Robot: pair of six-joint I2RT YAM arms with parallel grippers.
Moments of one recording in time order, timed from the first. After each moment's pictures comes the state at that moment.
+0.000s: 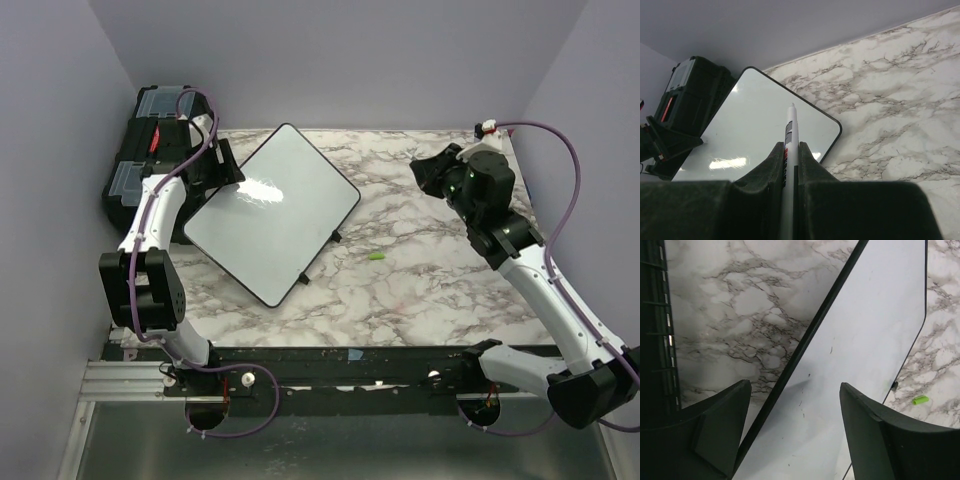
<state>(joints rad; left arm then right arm) 0.07 1.65 1.47 -0.57 0.36 -0.21 0.41 1.12 1.14 -0.20 0.16 0.57</state>
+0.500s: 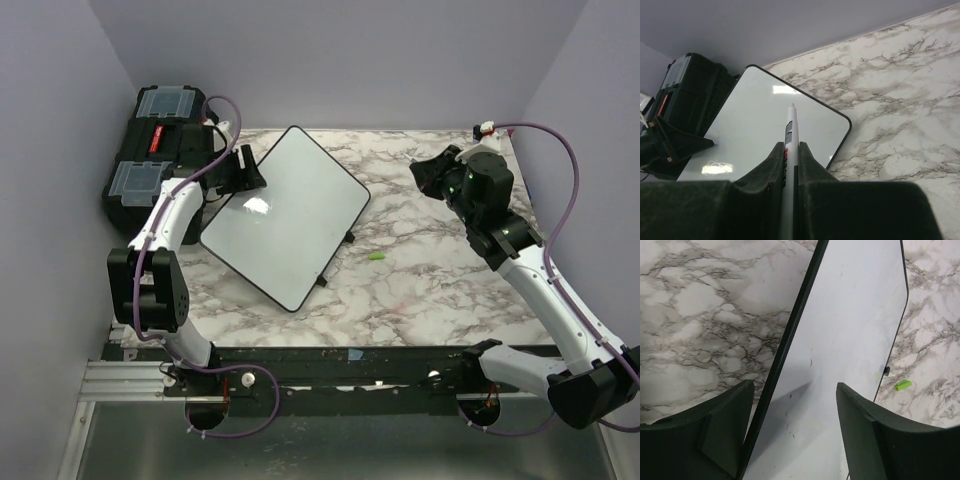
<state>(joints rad) -0.03 1.65 1.40 -0.50 0.42 -0.25 0.41 1.11 1.13 -0.20 0.15 0.56</state>
